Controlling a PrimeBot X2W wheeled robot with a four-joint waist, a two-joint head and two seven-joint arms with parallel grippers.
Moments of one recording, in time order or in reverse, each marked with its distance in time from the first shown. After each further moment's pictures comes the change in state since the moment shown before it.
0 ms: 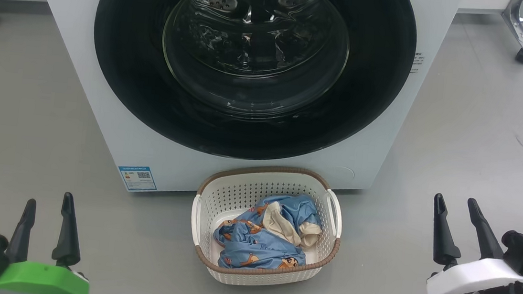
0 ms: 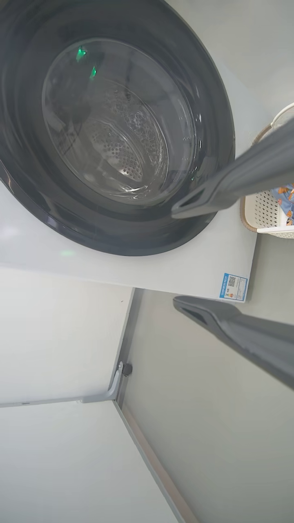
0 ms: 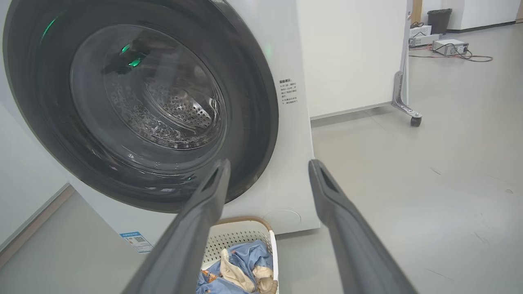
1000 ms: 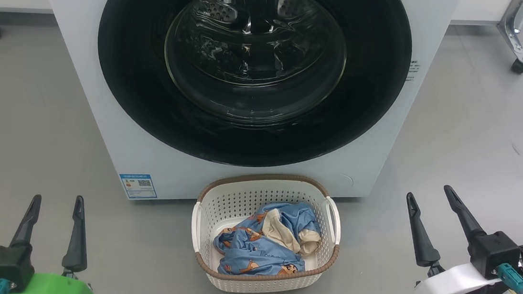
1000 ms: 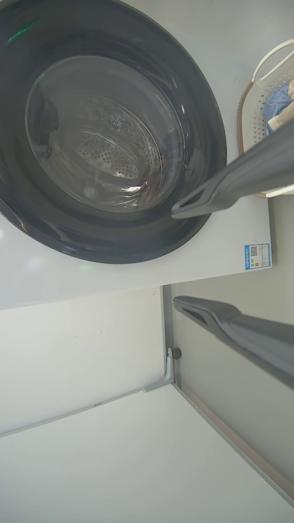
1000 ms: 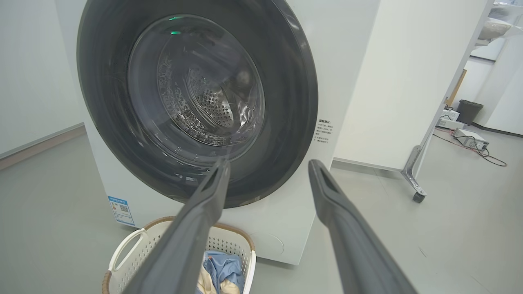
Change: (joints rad) left arm 0.024 -0.021 0.023 -0.031 0.338 0.000 -0.066; right arm -0.011 -0.005 0.021 -0.020 -0.356 0.001 -0.063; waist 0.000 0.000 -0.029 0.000
